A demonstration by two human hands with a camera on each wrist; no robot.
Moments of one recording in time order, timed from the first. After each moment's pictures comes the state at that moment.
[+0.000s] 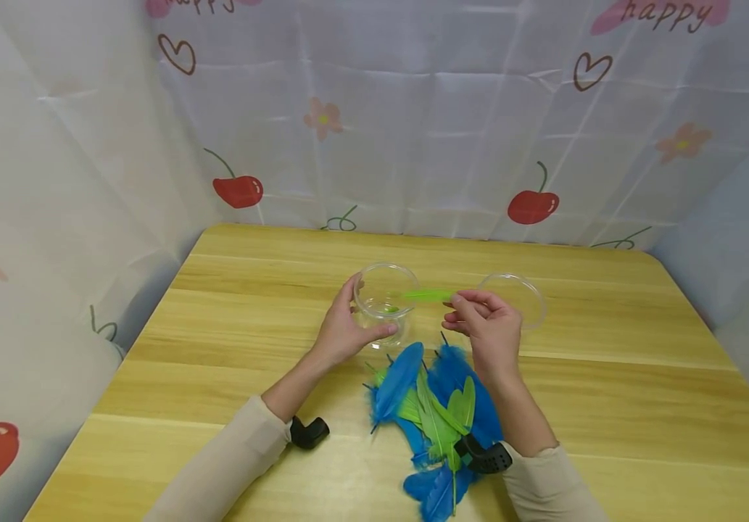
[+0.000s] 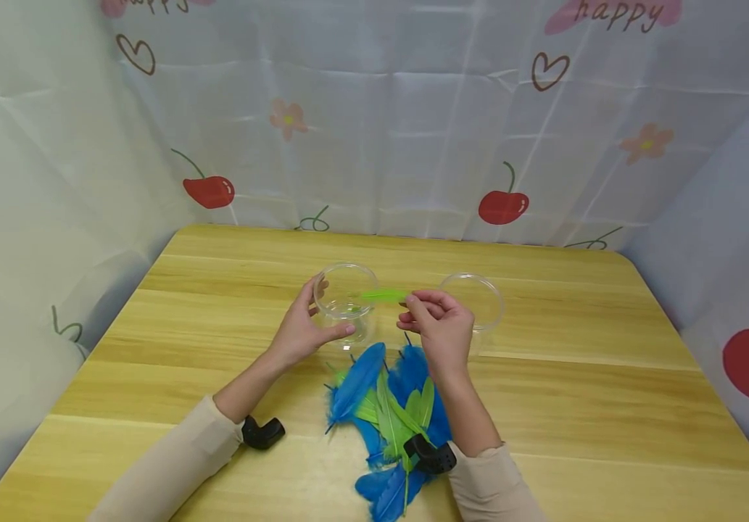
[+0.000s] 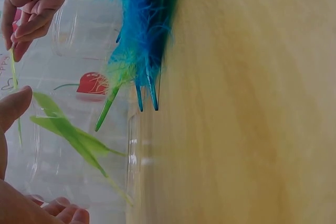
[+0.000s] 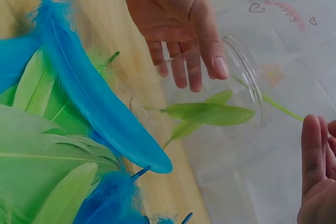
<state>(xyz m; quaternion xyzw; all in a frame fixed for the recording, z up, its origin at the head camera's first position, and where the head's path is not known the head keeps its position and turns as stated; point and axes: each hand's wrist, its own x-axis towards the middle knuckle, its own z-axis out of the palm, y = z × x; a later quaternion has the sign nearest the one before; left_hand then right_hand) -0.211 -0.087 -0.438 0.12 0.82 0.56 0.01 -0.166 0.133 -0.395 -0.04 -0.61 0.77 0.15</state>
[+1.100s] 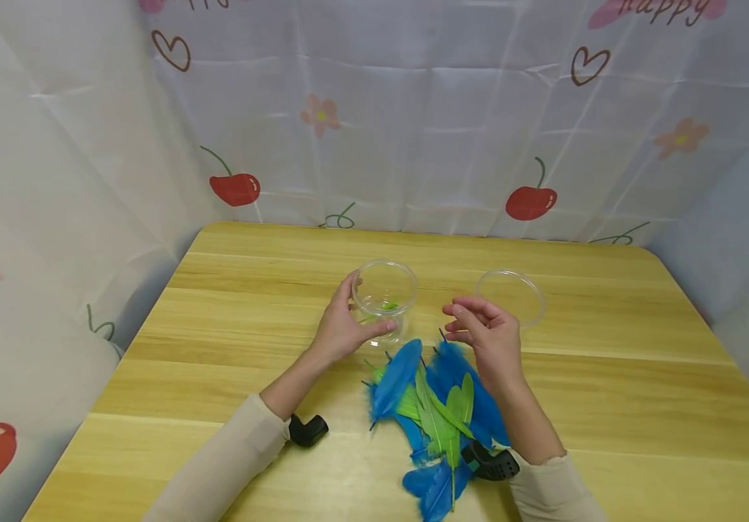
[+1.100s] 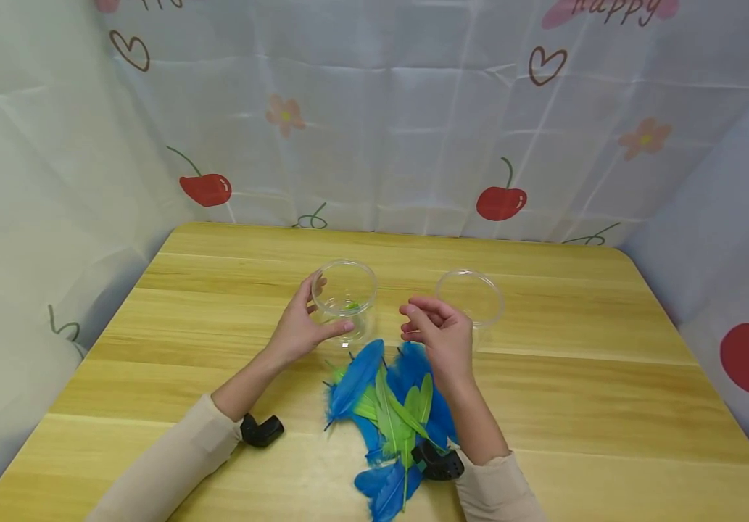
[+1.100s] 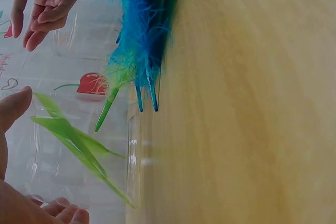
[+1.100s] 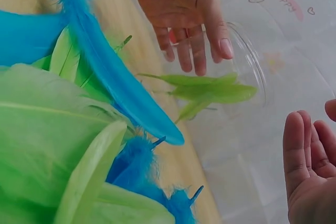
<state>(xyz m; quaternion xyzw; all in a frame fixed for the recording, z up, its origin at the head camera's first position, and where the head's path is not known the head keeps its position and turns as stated) -0.210 -0.086 -0.436 0.11 0.82 0.55 0.02 -0.157 0.145 -0.406 -0.02 -0.63 0.77 0.10</state>
